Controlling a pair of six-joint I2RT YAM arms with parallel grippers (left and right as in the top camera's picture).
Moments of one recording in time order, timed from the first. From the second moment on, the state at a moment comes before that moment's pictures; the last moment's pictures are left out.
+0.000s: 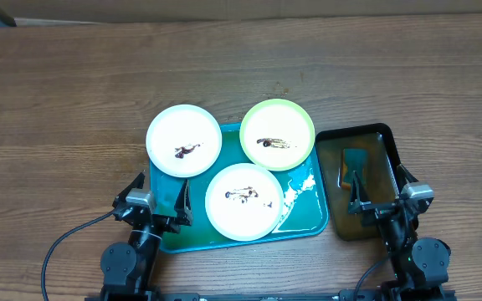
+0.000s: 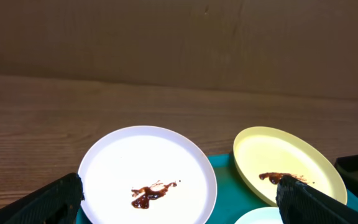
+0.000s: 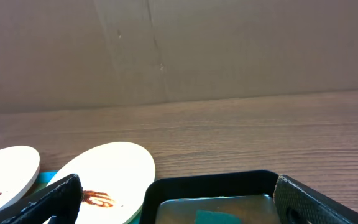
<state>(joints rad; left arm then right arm) -0.07 0.01 0.01 -0.06 0.14 -0.17 0.13 0.01 0.02 -0.03 -0.04 0.15</state>
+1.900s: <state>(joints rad) -0.07 1.12 1.06 -0.97 0.24 0.01 0.13 0.99 0.92 -0.83 -0.06 0.33</state>
